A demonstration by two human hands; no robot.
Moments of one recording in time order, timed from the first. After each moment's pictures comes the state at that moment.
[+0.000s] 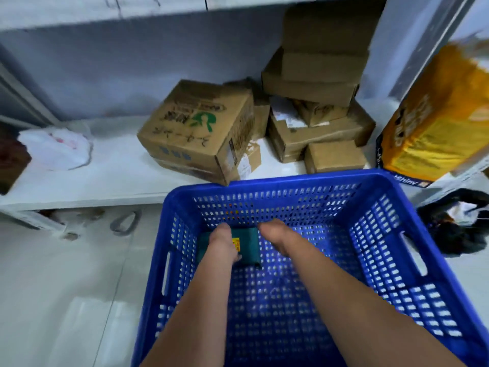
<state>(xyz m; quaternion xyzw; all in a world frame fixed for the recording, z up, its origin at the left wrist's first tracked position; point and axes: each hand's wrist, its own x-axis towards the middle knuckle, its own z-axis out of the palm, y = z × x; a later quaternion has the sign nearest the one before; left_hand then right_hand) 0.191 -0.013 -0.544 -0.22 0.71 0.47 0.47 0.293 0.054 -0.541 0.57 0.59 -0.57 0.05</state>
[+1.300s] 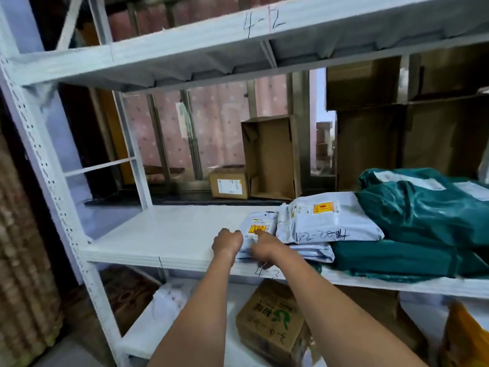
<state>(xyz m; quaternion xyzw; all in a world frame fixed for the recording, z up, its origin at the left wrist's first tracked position) 0.038 -0.013 -0.067 0.16 0.84 0.50 0.14 0.135 0.045 -0.055 0.36 0.83 -0.42 -0.07</state>
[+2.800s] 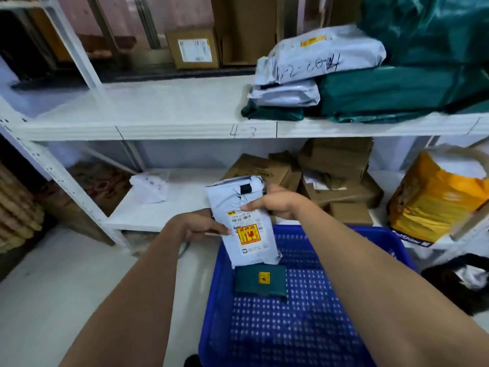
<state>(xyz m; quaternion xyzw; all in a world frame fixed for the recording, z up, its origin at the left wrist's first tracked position) 0.062 -0.129 -0.317 0.30 0.69 0.34 0.56 0.231 0.028 -0.289 0.30 0.66 -0.69 0.00</state>
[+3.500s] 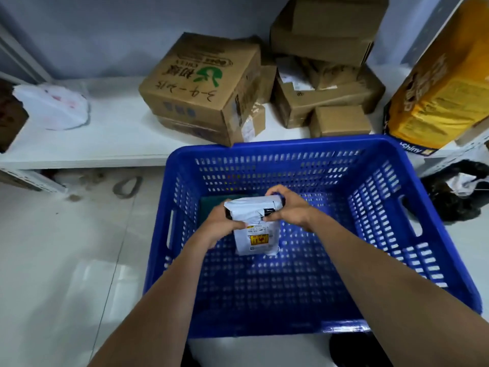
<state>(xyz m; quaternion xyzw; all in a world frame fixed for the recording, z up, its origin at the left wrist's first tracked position) 0.182 -0.087 -0.590 0.25 0.72 0.38 0.52 0.352 0.045 -0.568 0.42 0.66 -0.62 0.00</state>
